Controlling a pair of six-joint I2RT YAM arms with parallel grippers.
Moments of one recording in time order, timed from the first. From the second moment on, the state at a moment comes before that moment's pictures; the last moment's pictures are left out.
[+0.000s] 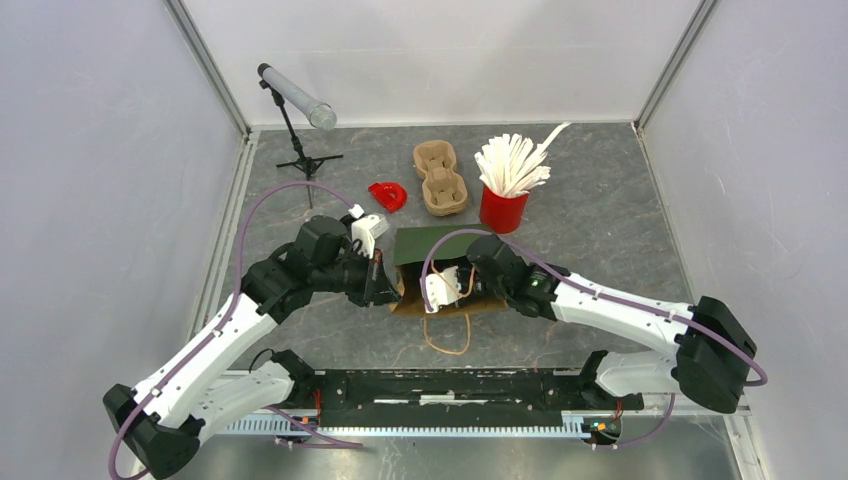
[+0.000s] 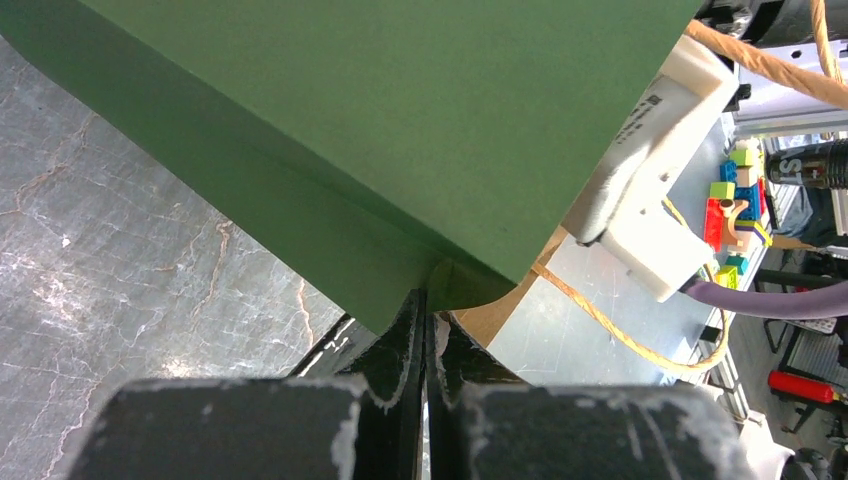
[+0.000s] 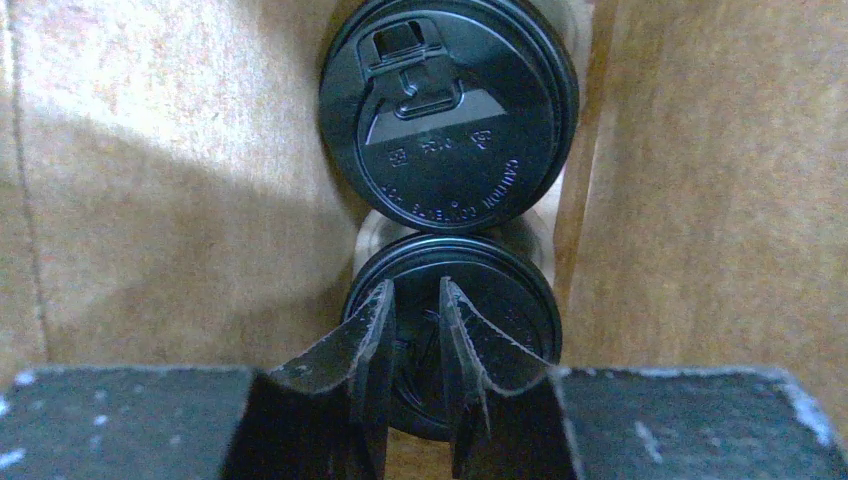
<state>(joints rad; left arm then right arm) -0.65 0.88 0.89 -0.72 0.46 -0.41 0.95 1.25 0.79 -0.24 -0.02 -0.98</state>
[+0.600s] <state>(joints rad) -0.65 0.91 0.89 -0.72 0.46 -0.41 0.96 1.27 0.81 -0.21 -0.12 -0.97</state>
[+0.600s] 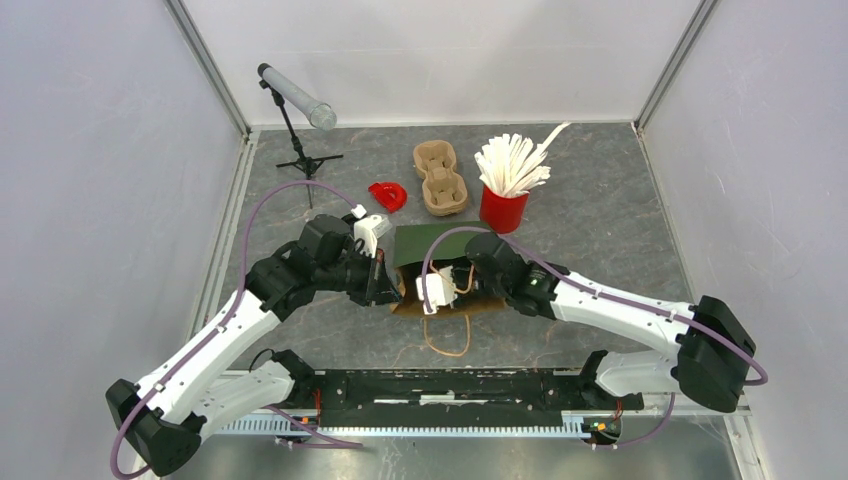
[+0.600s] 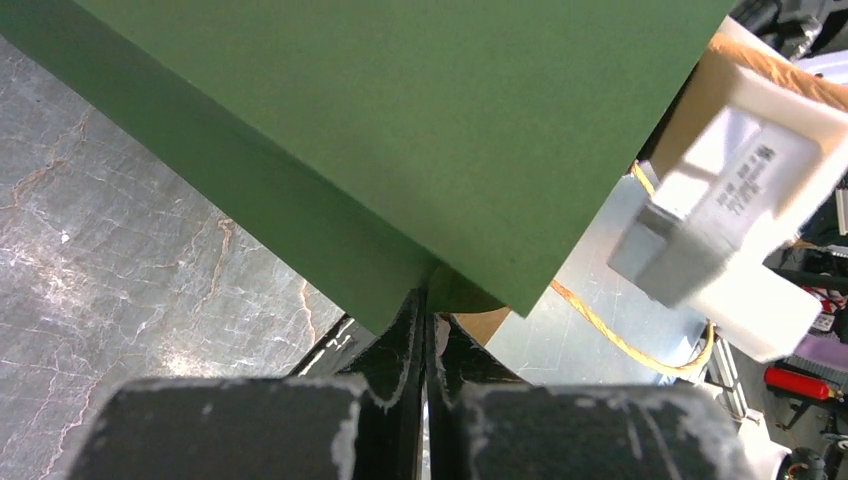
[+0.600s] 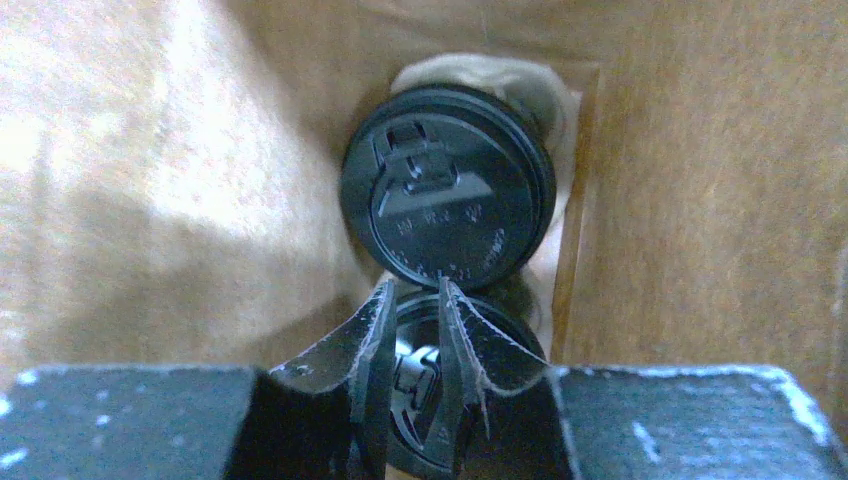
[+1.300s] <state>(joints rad) -0.65 0.91 0.89 -0.72 0.44 -0.41 1.00 1.38 0.82 0.04 -0.18 -0.95</state>
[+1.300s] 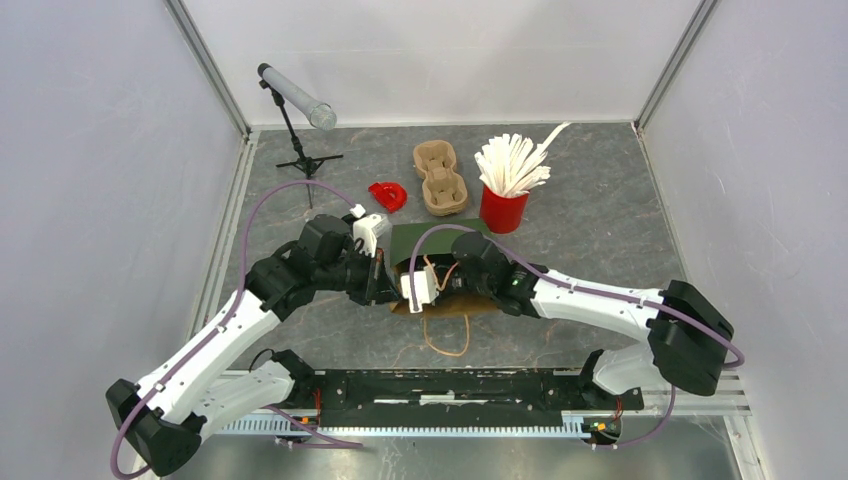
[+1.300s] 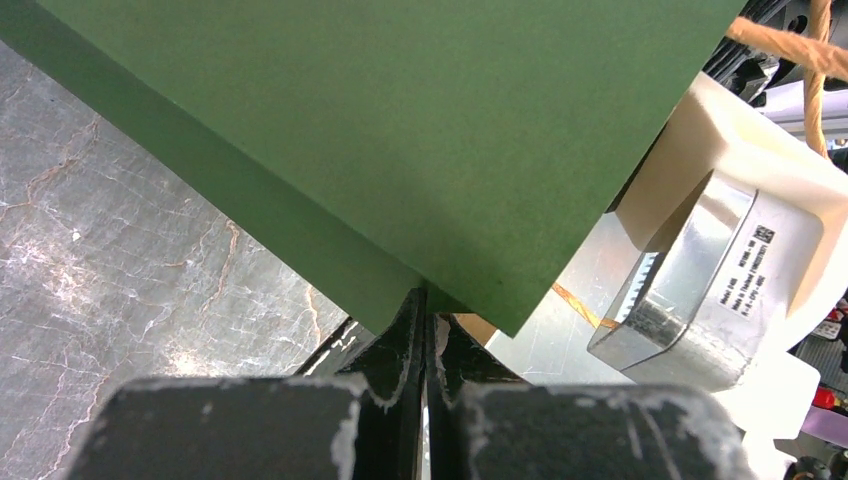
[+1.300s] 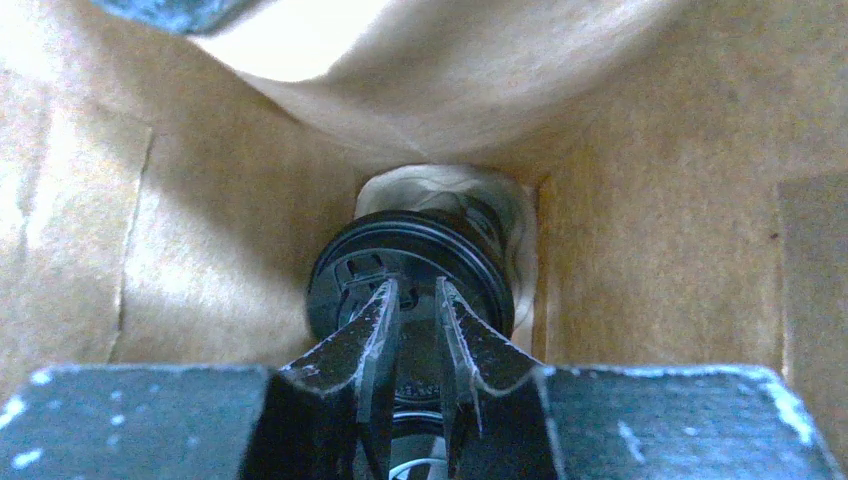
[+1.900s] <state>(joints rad) -0.65 0.94 0.90 -0.72 0.45 -0.41 1.00 1.45 0.82 0.12 -0.18 -0.93</state>
